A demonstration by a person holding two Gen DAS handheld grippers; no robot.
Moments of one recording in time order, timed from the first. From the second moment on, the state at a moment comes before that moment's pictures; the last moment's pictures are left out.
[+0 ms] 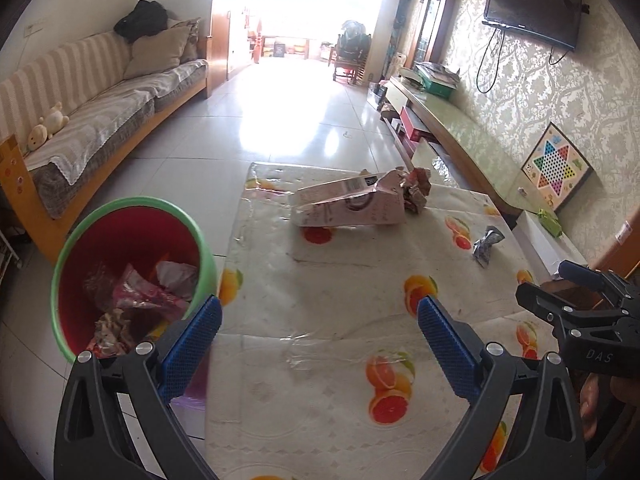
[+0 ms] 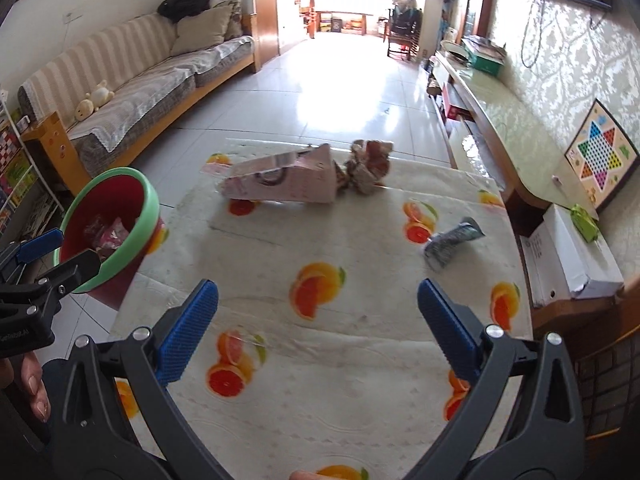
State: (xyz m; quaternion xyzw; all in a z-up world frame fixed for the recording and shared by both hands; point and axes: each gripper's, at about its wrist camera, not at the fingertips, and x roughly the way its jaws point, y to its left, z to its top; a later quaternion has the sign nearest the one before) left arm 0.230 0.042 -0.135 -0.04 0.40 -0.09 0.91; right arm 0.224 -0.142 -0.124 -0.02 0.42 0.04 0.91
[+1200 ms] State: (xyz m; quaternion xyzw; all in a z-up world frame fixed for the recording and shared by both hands) left arm 0.462 -0.093 -0.225 0.32 0.49 -0.22 0.78; right arm 0.235 -0.277 -0.189 0.07 0.48 -0.03 0.87
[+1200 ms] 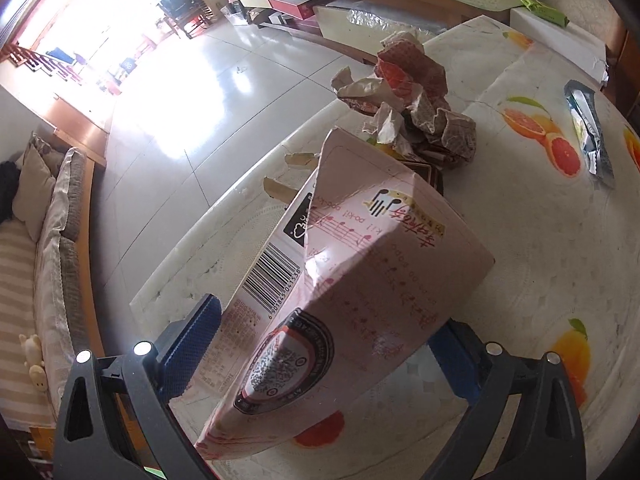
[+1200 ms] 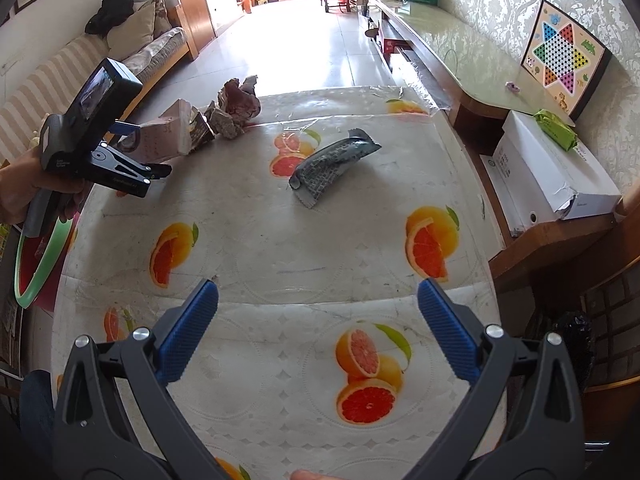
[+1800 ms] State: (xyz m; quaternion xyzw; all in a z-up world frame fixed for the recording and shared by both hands) left arm 0.430 -0.072 -0.212 0.32 0.45 -0.19 0.81; right arm 0.298 -0.282 -0.203 0.09 0.49 -0.04 0.87
